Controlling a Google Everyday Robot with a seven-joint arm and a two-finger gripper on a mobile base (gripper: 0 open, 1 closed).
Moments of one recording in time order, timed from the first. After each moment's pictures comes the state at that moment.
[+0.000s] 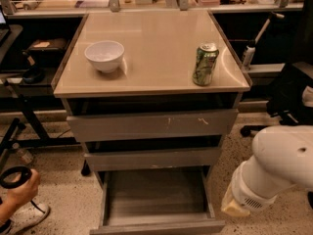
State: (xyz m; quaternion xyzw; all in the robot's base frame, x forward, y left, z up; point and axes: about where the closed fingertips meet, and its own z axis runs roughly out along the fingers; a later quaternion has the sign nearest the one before) arm 0.338 -0.193 0.660 -0.57 0.82 0.08 0.05
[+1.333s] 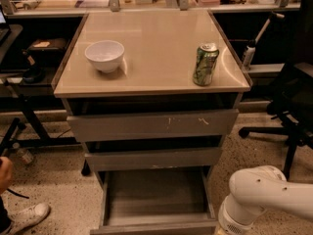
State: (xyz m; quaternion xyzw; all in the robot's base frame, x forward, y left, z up) arm 0.308 -0.199 0.491 -0.53 0.84 0.12 -0.02
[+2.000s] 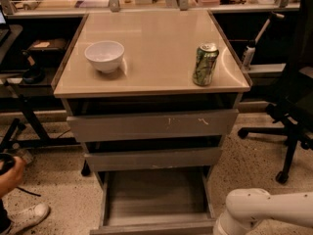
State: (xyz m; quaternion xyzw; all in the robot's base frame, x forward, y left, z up) arm 0.289 -0.192 0.381 -0.48 0.85 0.19 -0.04
